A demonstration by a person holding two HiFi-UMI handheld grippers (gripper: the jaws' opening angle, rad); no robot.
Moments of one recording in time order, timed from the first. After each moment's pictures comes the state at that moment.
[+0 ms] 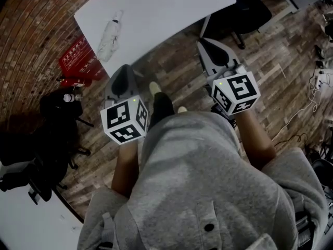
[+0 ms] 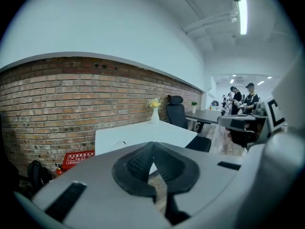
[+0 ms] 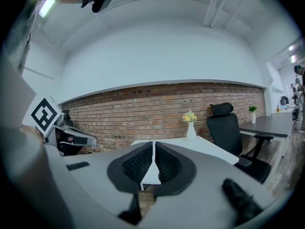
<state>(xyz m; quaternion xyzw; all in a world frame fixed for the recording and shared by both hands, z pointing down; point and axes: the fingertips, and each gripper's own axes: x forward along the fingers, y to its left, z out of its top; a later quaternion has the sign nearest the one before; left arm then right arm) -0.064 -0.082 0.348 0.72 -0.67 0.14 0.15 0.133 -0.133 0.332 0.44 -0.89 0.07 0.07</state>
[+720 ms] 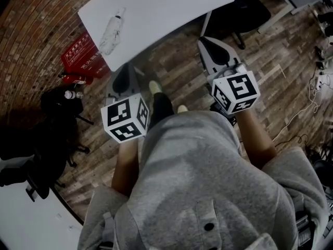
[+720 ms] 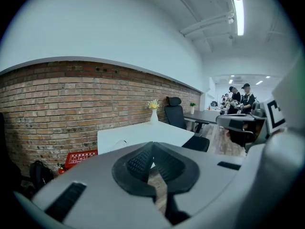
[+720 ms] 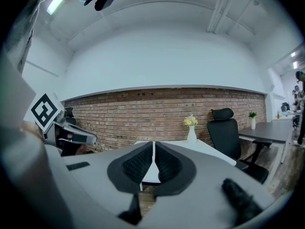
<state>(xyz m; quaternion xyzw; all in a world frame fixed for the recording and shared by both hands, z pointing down) -0.054 -0.042 0.336 0.72 -0.67 0.14 0.14 0.140 -0.094 0.320 0.44 -0.90 0.05 0.07</state>
